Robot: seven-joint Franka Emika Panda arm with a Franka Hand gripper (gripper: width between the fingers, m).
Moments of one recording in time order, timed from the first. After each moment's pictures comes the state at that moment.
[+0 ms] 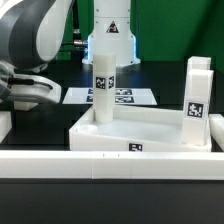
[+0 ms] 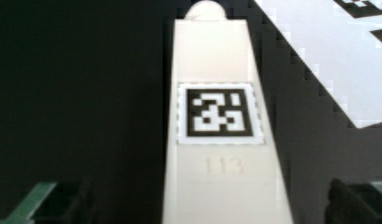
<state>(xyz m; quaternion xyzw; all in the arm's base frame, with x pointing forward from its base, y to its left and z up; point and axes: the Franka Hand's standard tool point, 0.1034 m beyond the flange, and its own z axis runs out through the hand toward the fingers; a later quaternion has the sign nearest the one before) 0.385 -0.213 0.005 -0.87 0.13 0.48 0.09</state>
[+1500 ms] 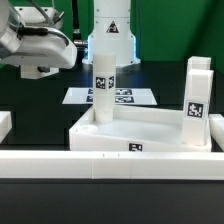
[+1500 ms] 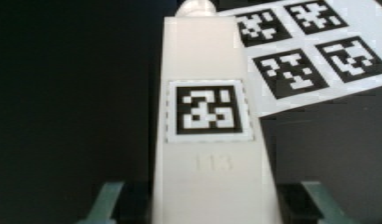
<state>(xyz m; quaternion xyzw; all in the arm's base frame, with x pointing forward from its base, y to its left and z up) 0.438 -0.180 0.085 -0.88 0.15 0.44 0.08</state>
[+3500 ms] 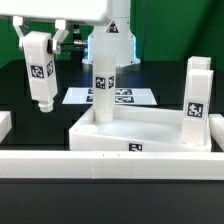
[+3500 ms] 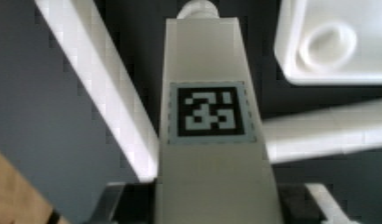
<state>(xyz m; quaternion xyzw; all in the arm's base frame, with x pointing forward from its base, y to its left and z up) 0.555 -0.143 0.146 -0.97 0.15 -0.17 -0.04</state>
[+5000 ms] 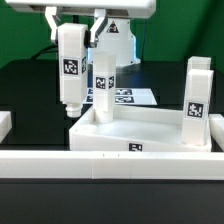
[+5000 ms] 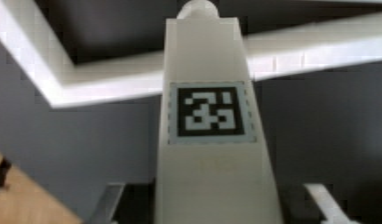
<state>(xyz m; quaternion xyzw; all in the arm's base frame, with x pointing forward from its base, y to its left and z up) 0.598 -0.089 0.158 -0.96 0.11 -0.25 -0.05</state>
